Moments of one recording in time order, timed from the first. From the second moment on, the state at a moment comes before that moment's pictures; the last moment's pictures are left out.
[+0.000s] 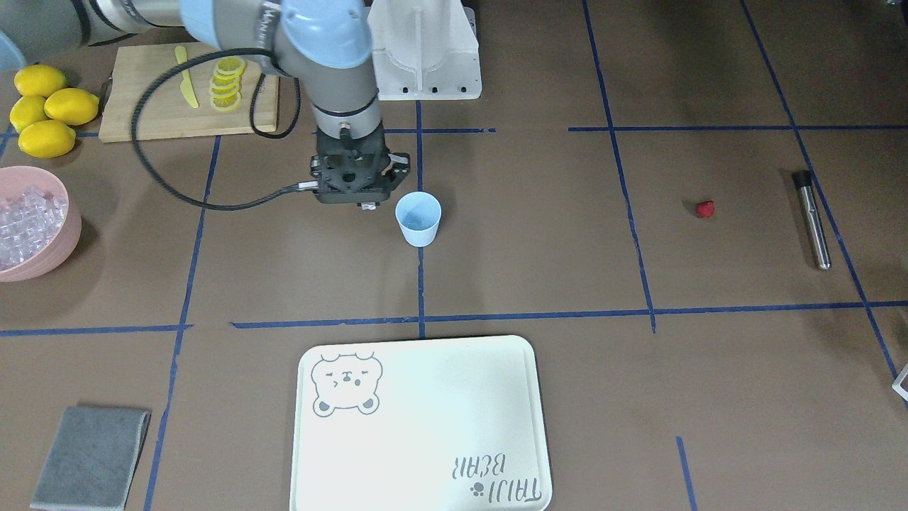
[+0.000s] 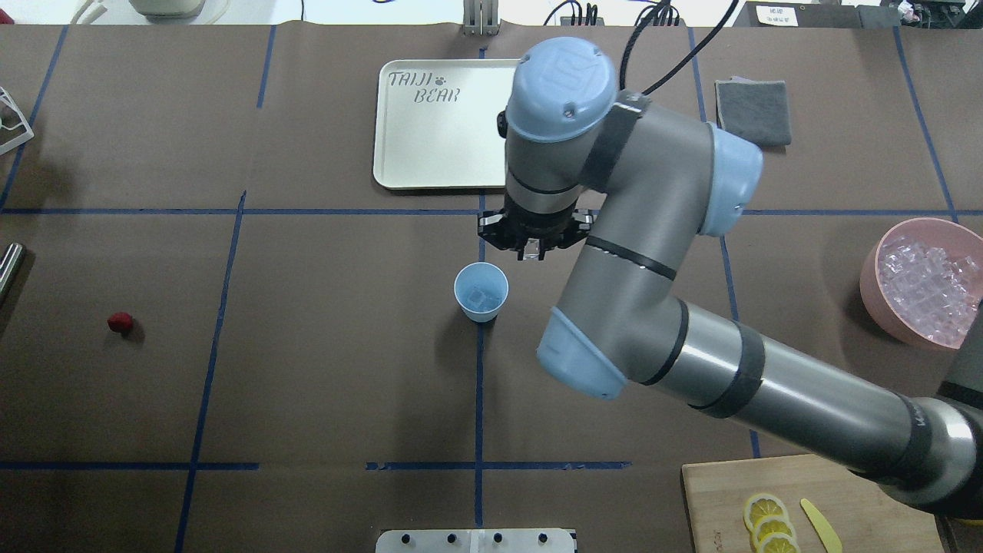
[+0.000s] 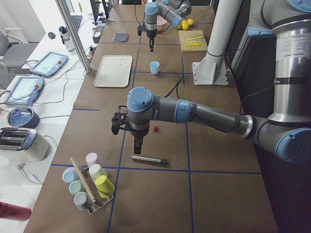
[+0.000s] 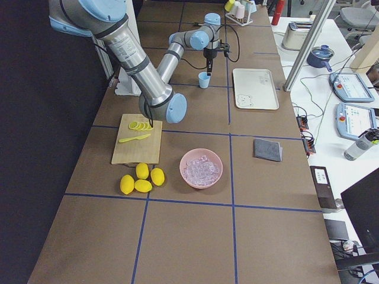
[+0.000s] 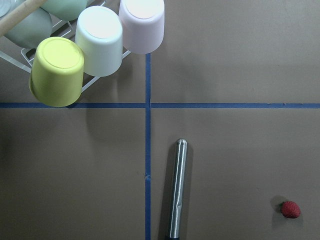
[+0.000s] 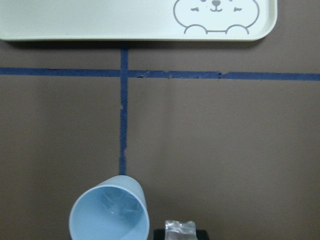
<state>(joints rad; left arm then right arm) -1.62 -1.50 -1.89 -1.44 -2.40 -0.04 0.58 -0.73 1.67 -1.84 1.94 1.12</state>
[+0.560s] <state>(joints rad) -1.62 -1.50 -1.88 -1.44 -2.40 -0.04 0.52 -0.66 1.56 -1.78 1.88 1.19</state>
